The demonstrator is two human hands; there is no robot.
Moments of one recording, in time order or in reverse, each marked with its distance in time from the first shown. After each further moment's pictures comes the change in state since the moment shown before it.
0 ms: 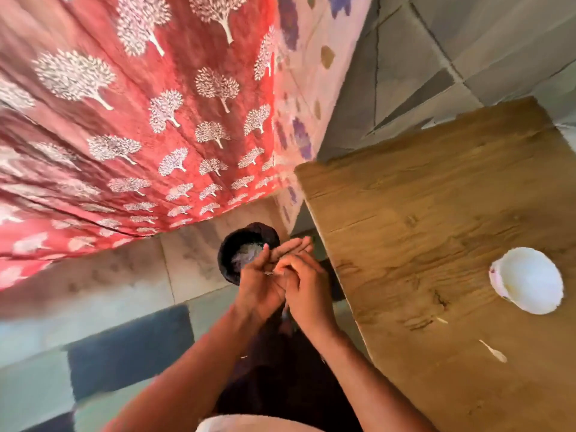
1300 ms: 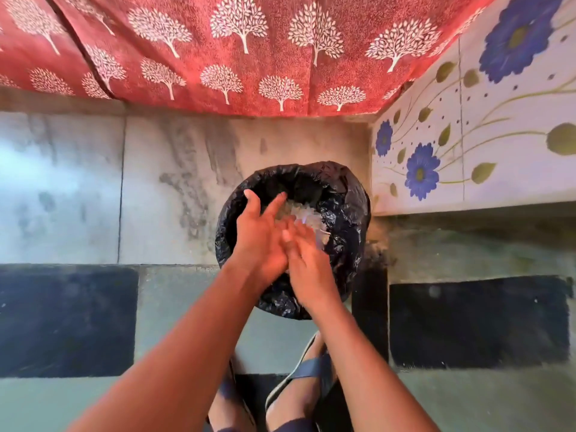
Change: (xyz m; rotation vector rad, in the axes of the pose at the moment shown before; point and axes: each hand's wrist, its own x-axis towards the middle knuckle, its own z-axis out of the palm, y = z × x) left_hand 0.325 0.079 -0.516 -0.053 0.576 0.168; right_hand 0.083 0.443 0.469 -0.005 -0.656 0.243
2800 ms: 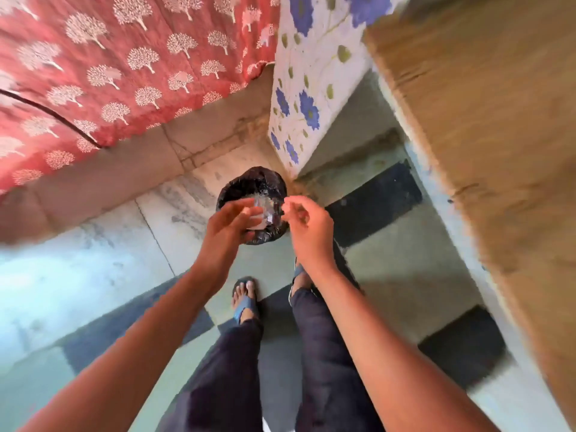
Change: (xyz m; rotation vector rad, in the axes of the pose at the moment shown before) left_hand -0.435 0.081 0.107 0.996 -0.240 0.317; right_hand -0.297 -0.290 -0.147 0.339 0.724 0.099
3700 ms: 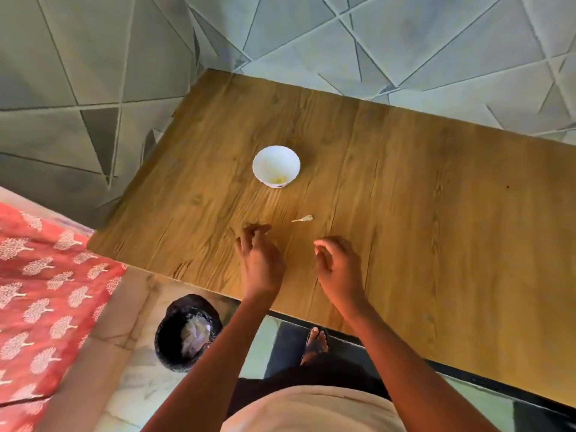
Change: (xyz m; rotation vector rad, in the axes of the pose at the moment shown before) left_hand -0.173 0.053 0.399 0.985 -0.260 0.964; right_hand -0.174 0.020 -0.413 -0.205 0.806 -0.099
